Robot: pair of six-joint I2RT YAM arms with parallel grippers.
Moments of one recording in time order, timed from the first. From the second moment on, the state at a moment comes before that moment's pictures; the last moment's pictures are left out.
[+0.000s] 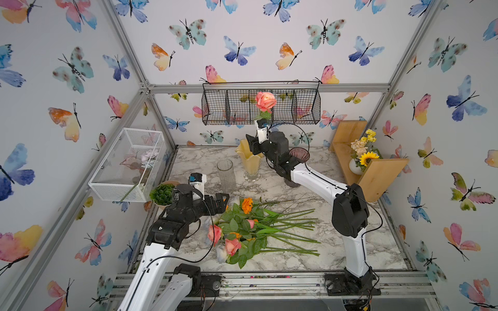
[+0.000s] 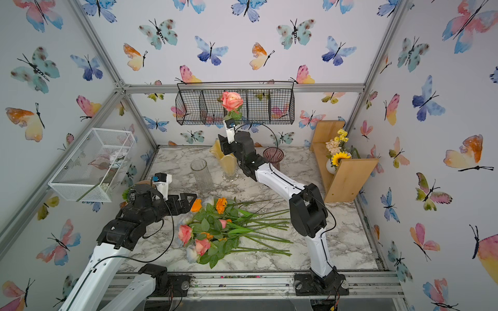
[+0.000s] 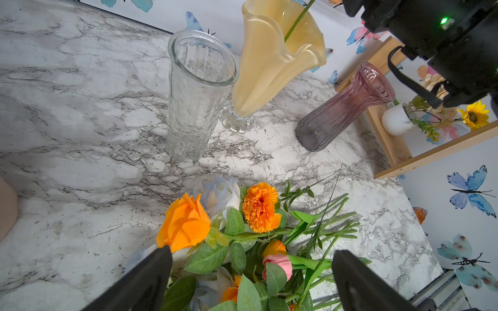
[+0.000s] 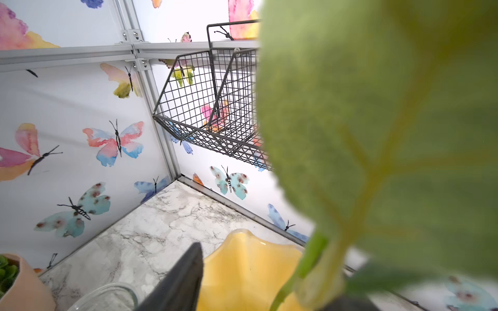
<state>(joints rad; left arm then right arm) -0.23 0.76 0.84 -0.64 0.29 -0.35 0.72 2.08 1.84 0.16 0.10 0.01</state>
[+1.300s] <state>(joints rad) -0.23 0.75 0.84 -0.64 0.29 -0.35 0.64 2.29 2.42 -0.54 0.12 0.08</state>
